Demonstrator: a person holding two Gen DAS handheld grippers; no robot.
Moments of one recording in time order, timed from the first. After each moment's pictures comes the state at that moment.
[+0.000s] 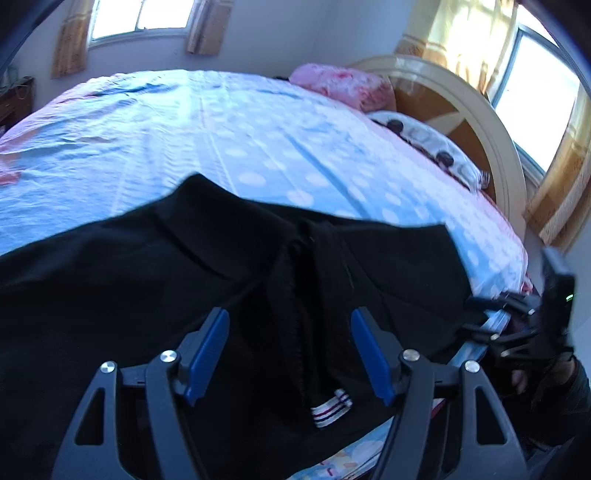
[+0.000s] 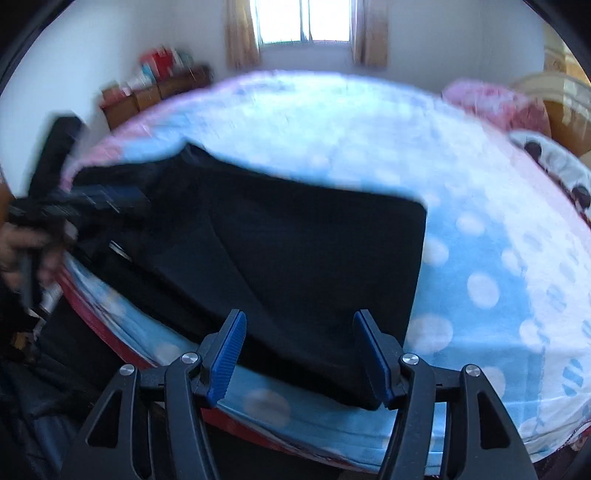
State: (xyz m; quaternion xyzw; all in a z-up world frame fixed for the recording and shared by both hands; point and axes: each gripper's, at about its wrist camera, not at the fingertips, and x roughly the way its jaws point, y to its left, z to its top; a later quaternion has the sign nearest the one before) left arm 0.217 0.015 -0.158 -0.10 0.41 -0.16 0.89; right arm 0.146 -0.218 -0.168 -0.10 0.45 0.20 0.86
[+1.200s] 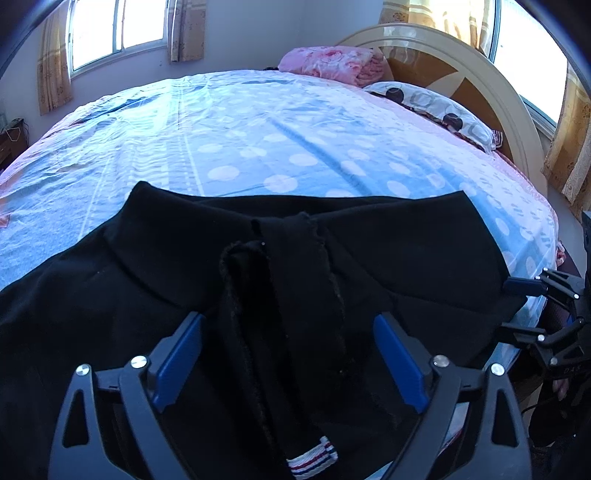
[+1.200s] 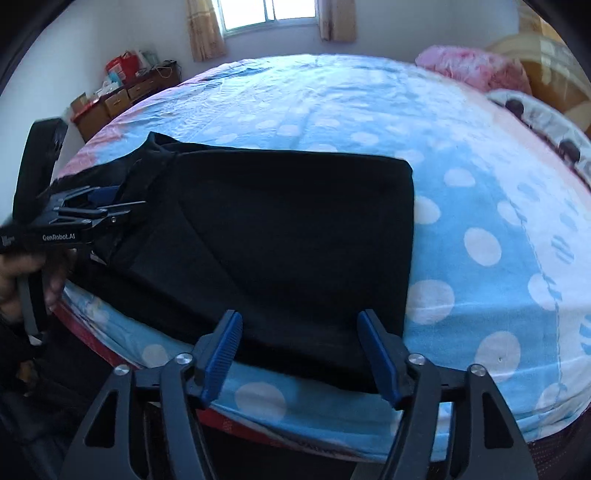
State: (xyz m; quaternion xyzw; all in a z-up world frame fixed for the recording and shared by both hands) left arm 0.246 -0.036 -0.180 -0.01 0.42 -0.14 0.89; right arm 0.149 -0.221 -0.173 -0.06 0.46 0.18 0.87
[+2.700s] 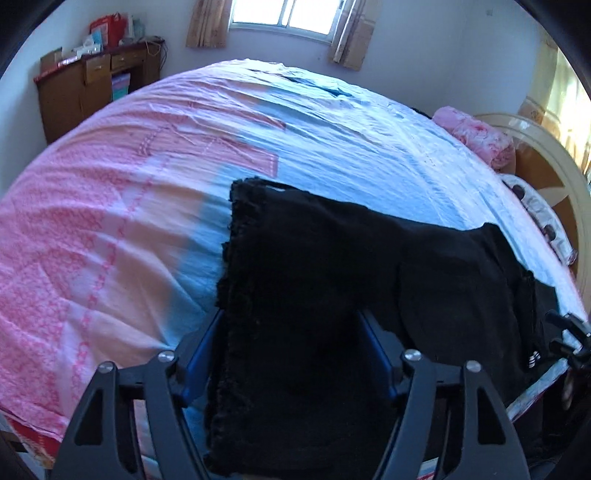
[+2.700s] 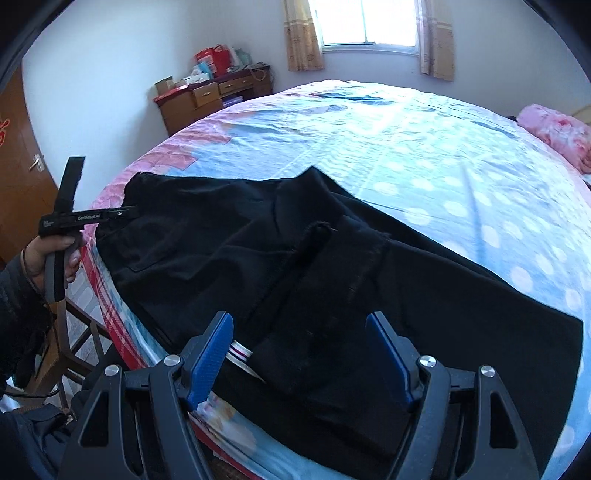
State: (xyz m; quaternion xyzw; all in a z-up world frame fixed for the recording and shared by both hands) left arm 0.168 0.277 -0.195 -0.17 0.41 0.05 0.89; right arm 0.169 -0.050 -0.151 -0.10 0.40 0.34 0.85
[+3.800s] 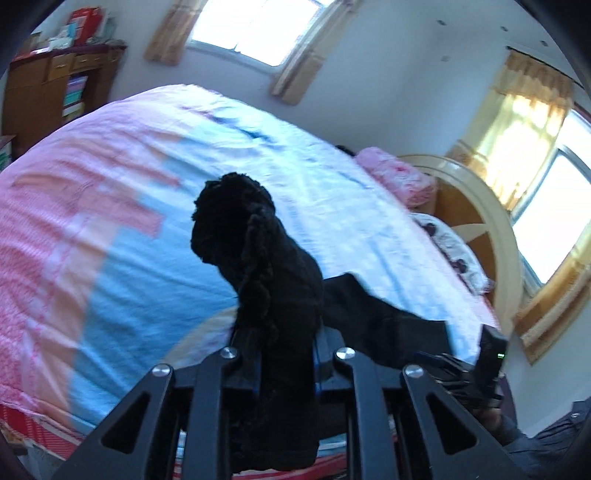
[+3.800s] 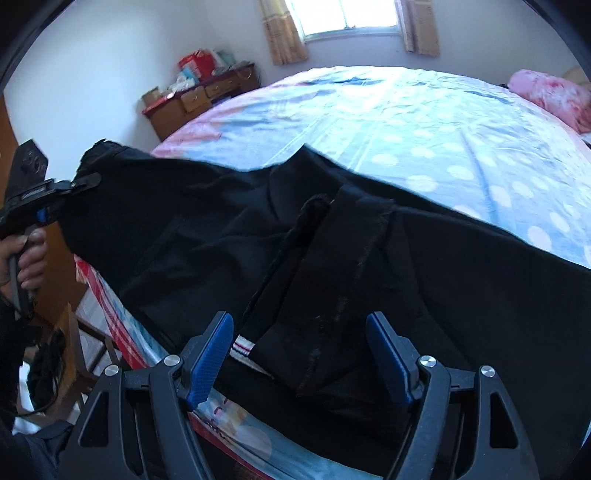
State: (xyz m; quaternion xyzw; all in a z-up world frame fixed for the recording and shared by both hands) left arm 0.151 0.216 -0.085 -0.24 0.33 -0.09 0.91; right arm 0.178 -0.073 -0.161 -0.03 0.42 0.32 0.85
